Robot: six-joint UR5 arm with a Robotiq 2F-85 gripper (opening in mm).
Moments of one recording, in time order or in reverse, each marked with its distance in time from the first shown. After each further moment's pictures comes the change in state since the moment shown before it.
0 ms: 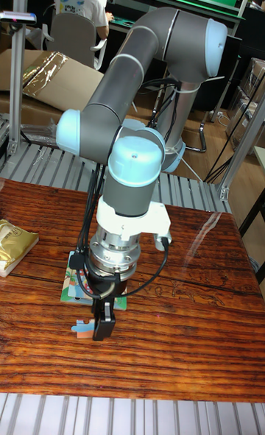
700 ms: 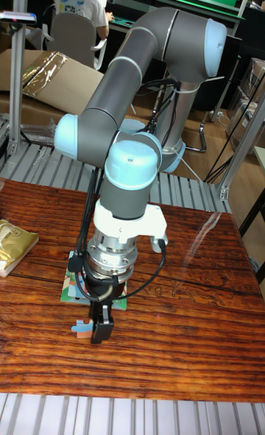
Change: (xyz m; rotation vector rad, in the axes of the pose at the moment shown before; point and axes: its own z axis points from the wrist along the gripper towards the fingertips) arm 0.003 0.001 0.011 0.012 -0.004 -0.027
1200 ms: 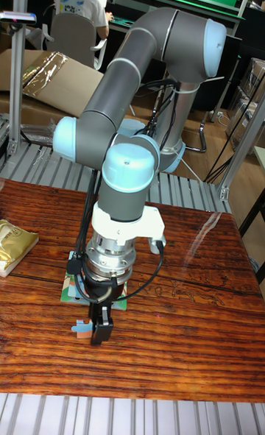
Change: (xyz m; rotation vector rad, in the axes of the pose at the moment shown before) arm -0.001 0.002 0.005 0.002 -0.009 -0.002
